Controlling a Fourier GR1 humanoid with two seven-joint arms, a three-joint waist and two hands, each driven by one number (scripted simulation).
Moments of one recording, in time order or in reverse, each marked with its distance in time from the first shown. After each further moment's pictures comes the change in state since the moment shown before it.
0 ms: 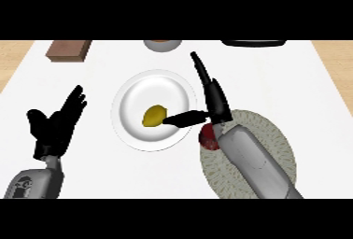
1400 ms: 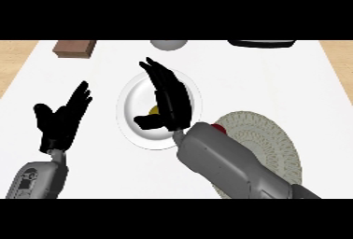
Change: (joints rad) left arm -0.051 0.018 -0.034 0.059 0.032 0.013 -0.025; right arm -0.269 0.042 0.399 0.130 0.318 -0.411 0.404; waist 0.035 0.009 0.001
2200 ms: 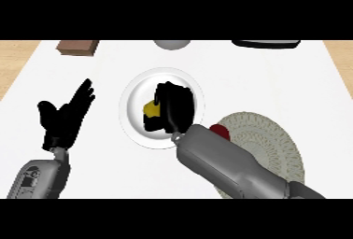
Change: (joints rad) left arm -0.014 0.001 -0.025 -0.016 -0.001 0.010 0.022; right arm -0.029 -0.001 0.096 0.034 0.352 0.154 0.625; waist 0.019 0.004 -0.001
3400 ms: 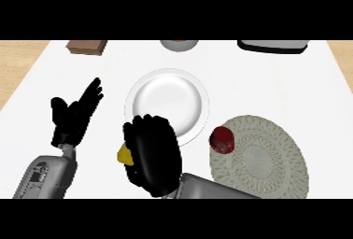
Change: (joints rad) left arm -0.031 -0.010 -0.039 0.025 -0.004 0.002 0.011; right arm 0.204 0.000 0.078 -0.518 0.369 0.281 0.013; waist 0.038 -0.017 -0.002
